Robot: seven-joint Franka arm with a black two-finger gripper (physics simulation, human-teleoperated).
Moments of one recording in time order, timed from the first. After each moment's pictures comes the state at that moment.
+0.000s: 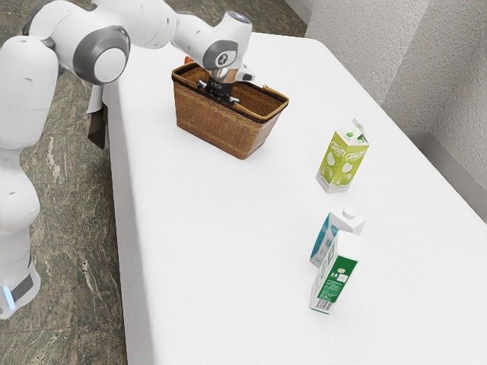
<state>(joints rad) 0.44 0.32 0.15 -1.67 0.05 2.02 -0.32</state>
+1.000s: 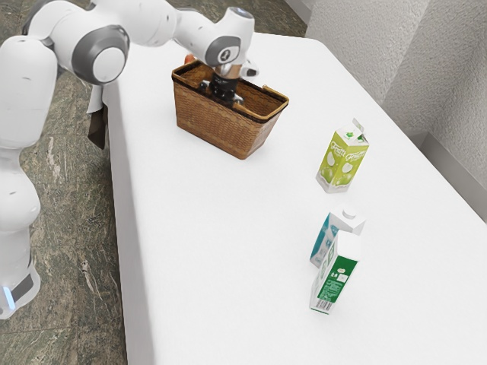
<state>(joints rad) 0.45 0.32 0.13 -1.66 0.04 2.03 -0.32</state>
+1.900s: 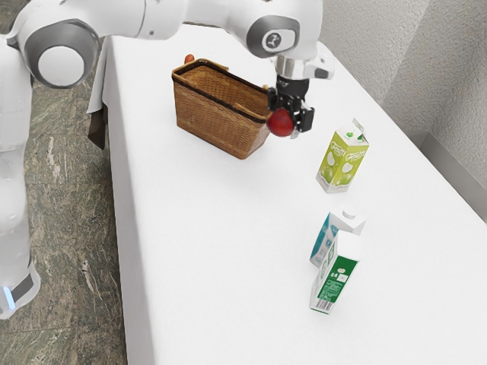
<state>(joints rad) 0.12 0.12 0.00 -1.57 -0.07 1.84 -0.21</state>
